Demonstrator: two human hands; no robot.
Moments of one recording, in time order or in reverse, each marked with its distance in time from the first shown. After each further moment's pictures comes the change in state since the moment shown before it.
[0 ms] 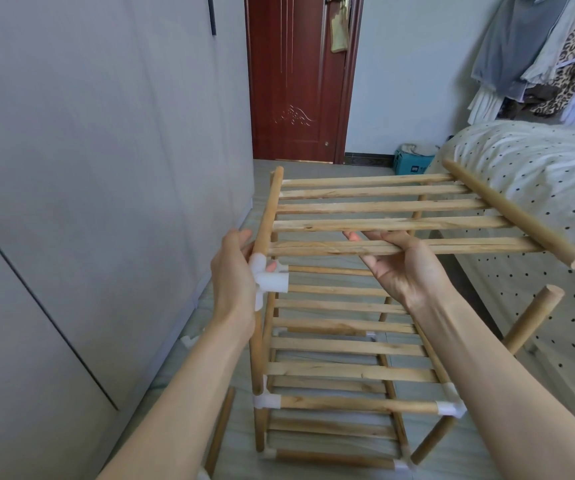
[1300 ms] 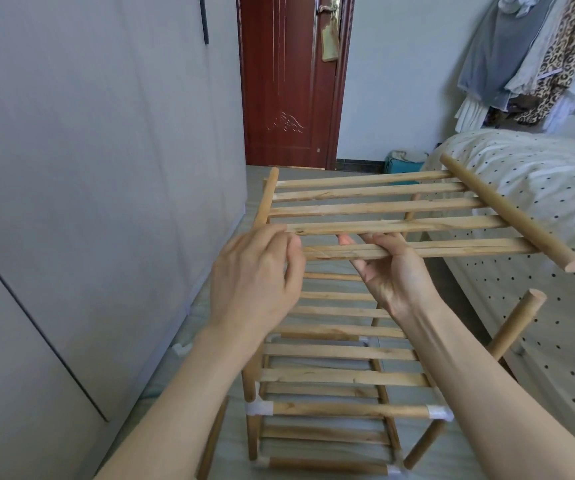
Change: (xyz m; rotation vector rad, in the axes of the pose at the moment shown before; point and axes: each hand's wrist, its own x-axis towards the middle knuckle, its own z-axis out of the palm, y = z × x) left_hand 0.000 -0.002 -0.002 1.333 -0.032 1.203; right_hand -0.008 0.005 0.008 -0.001 -0.022 -0.093
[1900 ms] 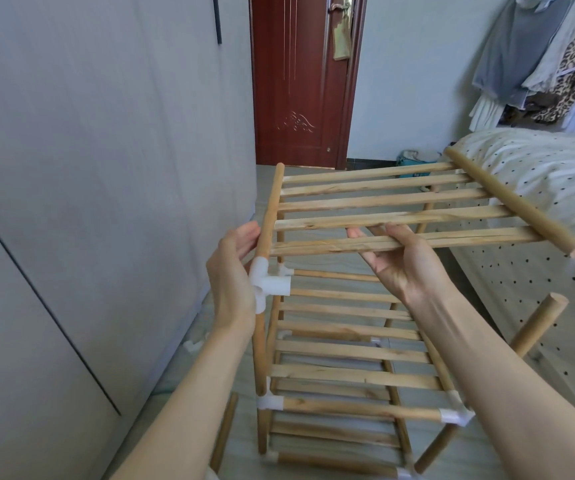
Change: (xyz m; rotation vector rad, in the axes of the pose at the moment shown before) left_hand 0.002 -0.012 0.003 -1.310 0.165 -0.972; right_hand 0.010 -0.003 0.008 -0.028 0.045 0.035
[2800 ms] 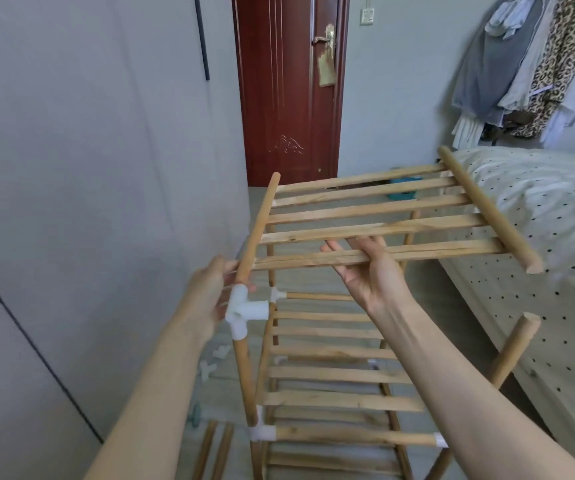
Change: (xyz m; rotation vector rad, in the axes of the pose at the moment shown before) left_hand 0.052 0.009 -0.012 0.306 -0.122 -0.386; right_hand 0.014 0.002 0.013 0.129 0.017 -0.024
